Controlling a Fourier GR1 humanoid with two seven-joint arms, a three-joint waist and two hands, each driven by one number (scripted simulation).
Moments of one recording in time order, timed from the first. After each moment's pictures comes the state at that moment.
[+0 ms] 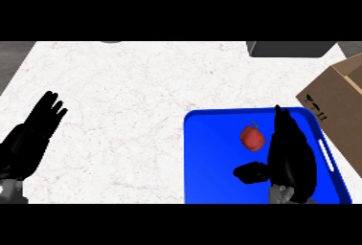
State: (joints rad) left arm -0.01 0.48 -0.05 -1.63 0.46 0.13 0.17; right arm -0.12 -0.01 0.33 -1.94 1.10 0.21 1.15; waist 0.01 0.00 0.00
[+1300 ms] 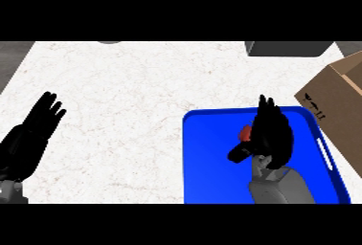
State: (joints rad) left arm -0.01 0.42 0.01 -1.65 0.41 0.09 0.22; right arm -0.27 -0.01 0.29 -1.67 1.09 0.20 1.12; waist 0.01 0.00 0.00
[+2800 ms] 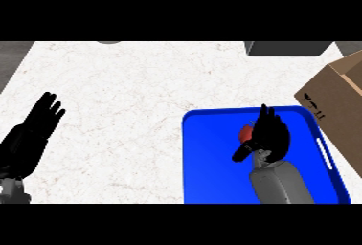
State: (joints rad) left arm -0.02 0.36 0.08 -1.61 0.35 0.01 0.22; right arm -0.27 -0.01 0.20 -1.48 1.07 0.17 1.08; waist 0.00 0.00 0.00
